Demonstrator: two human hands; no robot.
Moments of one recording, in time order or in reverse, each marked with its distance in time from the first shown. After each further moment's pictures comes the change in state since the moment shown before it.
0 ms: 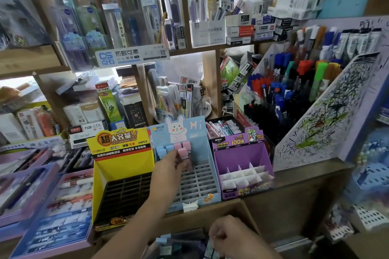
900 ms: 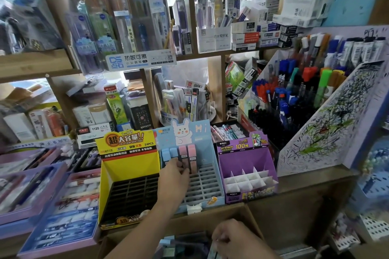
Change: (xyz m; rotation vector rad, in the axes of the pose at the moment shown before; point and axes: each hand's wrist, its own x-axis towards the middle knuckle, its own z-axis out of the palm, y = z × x) left_hand -0.004 -0.001 0.009 -0.057 0.017 -0.220; right_hand -0.019 -0.006 0.000 -0.010 0.057 -0.097
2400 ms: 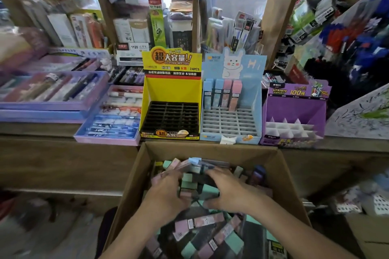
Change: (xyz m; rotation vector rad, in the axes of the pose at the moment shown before) left_hand -0.164 -0.118 -0.077 0.267 -0.482 -0.260; right_hand 0.033 -0.022 0.084 -0.528 -0.339 -0.254
